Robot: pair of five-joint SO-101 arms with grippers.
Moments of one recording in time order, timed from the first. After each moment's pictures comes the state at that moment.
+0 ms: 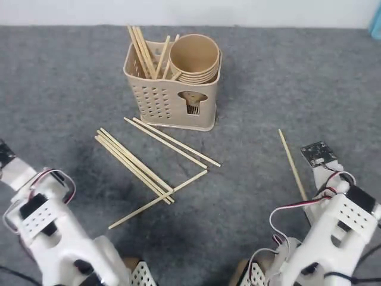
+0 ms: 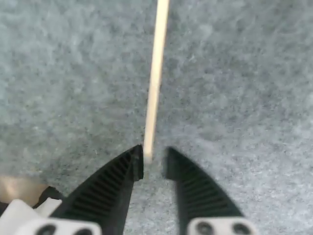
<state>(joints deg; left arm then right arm) -51.0 -39.2 72.1 35.3 7.8 34.9 -43.4 62.3 70.5 56.5</state>
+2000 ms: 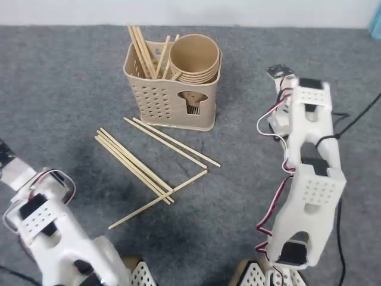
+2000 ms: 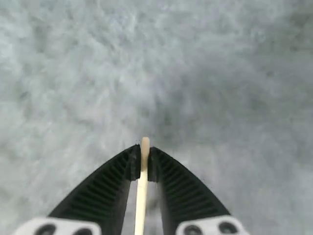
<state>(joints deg) -51.0 -39.2 72.1 35.3 7.8 5.4 34.5 -20.5 81.8 26.4</state>
